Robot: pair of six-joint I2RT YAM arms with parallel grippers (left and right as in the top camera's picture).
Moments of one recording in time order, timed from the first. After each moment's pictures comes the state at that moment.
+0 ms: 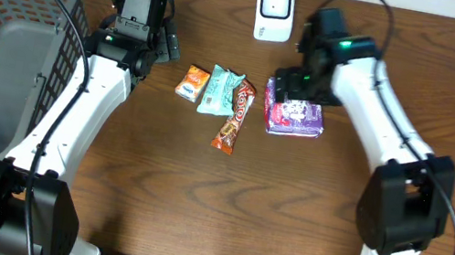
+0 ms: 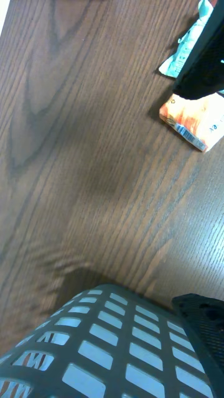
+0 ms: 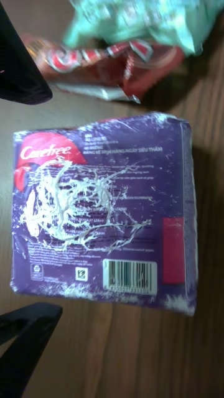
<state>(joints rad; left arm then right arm) -0.17 1.66 1.36 -0.63 -0.30 -0.41 0.36 2.05 1.75 -1.05 0.01 0.24</state>
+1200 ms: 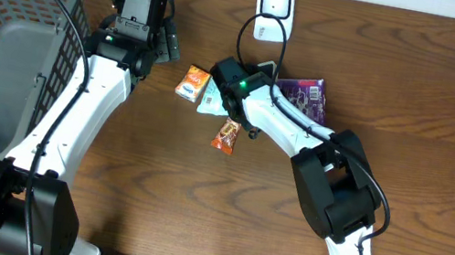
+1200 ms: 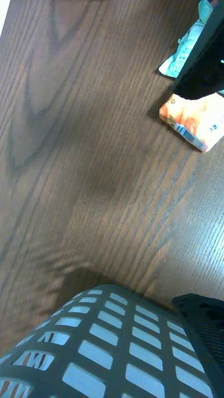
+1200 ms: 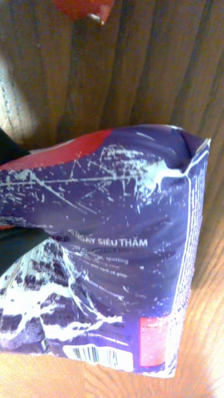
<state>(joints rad) -0.17 1.66 1.36 -0.63 -0.30 -0.41 0.66 2.27 1.66 -0.89 0.70 0.44</state>
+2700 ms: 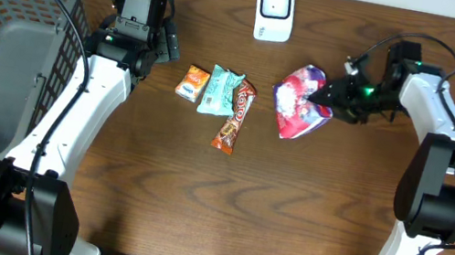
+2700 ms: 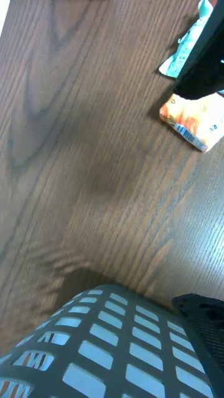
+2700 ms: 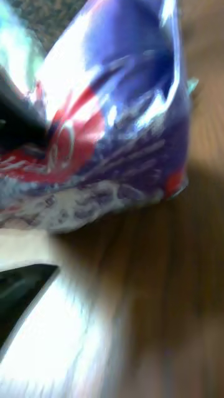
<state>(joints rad) -0.17 1.66 1.36 -0.63 -0.30 -0.41 -0.04 2.16 1.62 -0.99 -0.71 0.12</state>
